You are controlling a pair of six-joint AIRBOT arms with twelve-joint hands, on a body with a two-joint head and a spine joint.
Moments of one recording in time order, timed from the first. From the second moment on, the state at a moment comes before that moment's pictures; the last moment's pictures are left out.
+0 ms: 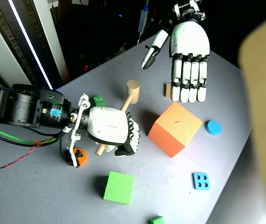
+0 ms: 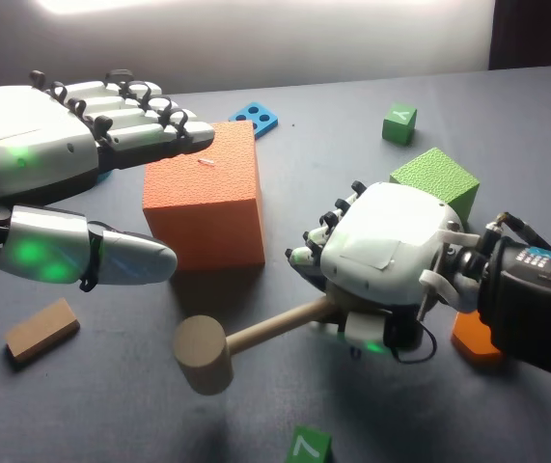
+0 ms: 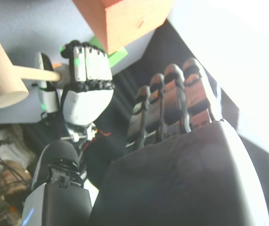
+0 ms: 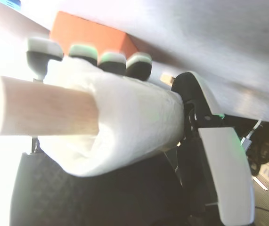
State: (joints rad) left arm 0.48 -0.74 1.05 0.67 -0.55 0.32; right arm -0.52 -1.29 1.07 0.43 0.39 -1.80
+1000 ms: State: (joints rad) left arm 0.48 -0.74 1.05 0.67 -0.55 0.32; right arm -0.53 -1.23 1.03 0.43 0.41 -1.82
